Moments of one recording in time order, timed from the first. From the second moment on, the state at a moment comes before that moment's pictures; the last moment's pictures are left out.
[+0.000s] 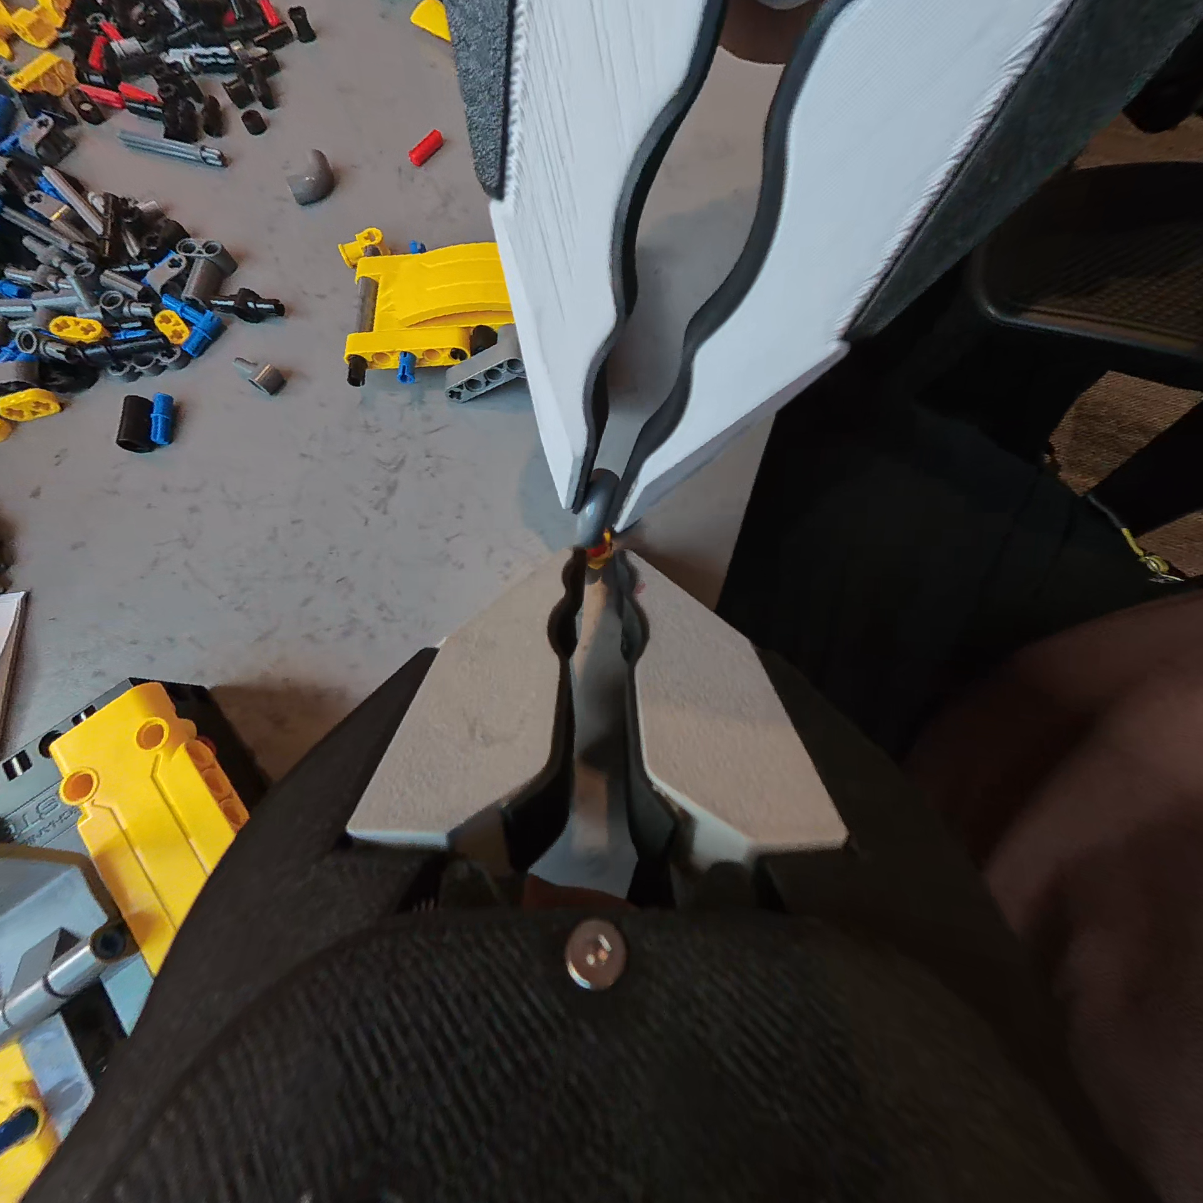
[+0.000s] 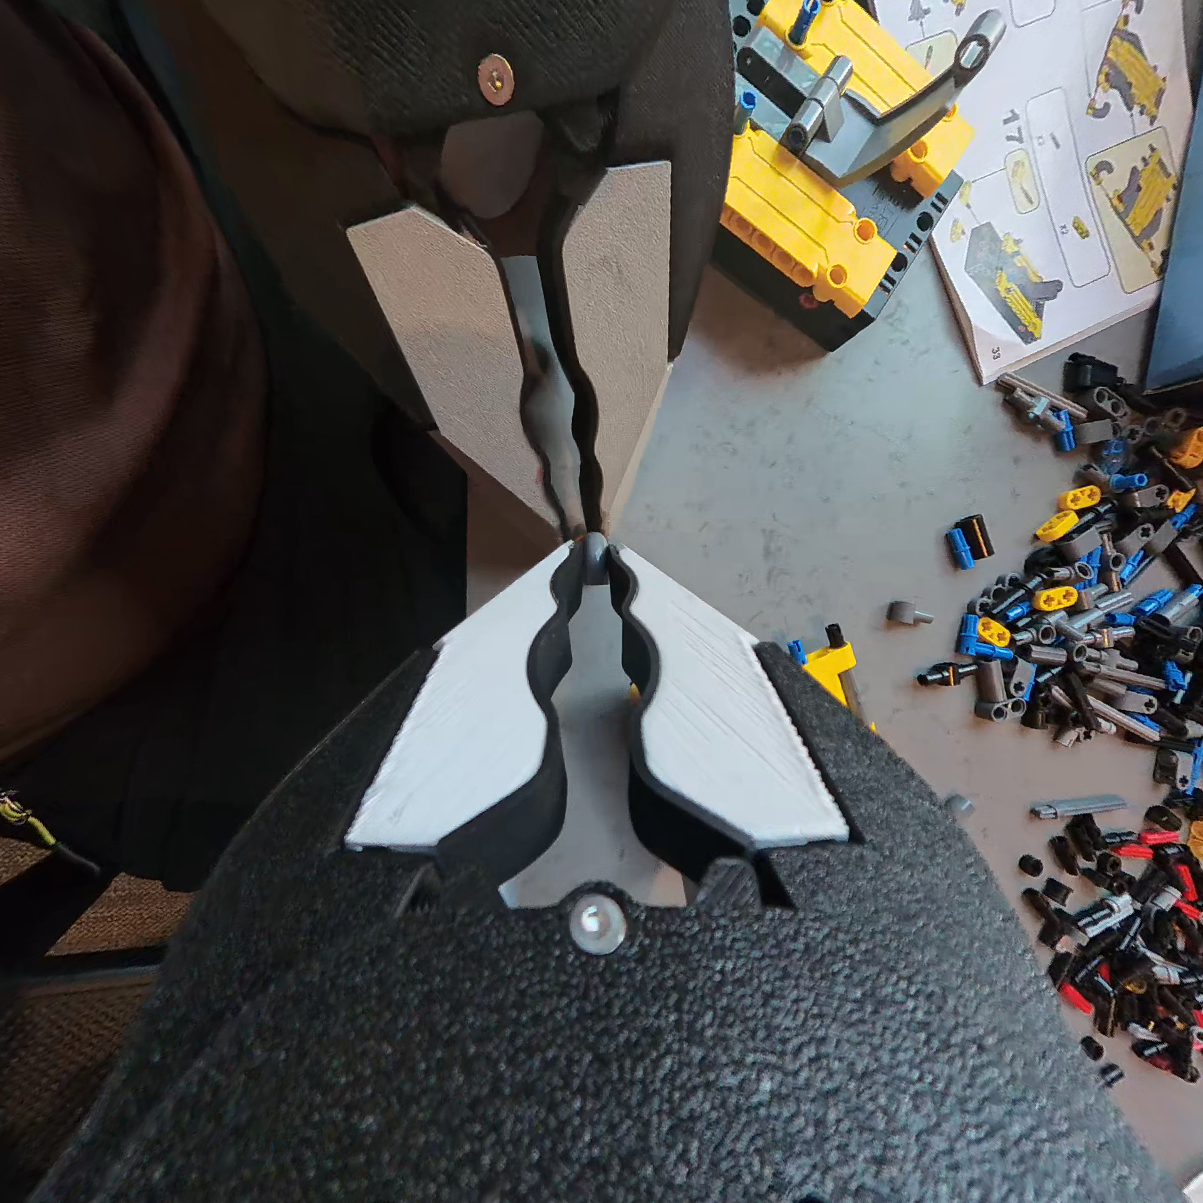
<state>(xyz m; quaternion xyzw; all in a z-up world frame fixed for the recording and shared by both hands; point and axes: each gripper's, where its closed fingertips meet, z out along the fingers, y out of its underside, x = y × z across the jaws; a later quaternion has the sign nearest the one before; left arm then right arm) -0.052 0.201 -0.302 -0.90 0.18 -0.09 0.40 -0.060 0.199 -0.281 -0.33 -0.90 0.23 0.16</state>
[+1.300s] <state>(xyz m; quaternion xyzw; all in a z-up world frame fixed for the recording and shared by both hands) -0.053 0.198 -0.302 -0.89 0.20 -0.07 0.40 -0.056 0.196 -0.289 -0.22 -0.96 0.17 0.06</state>
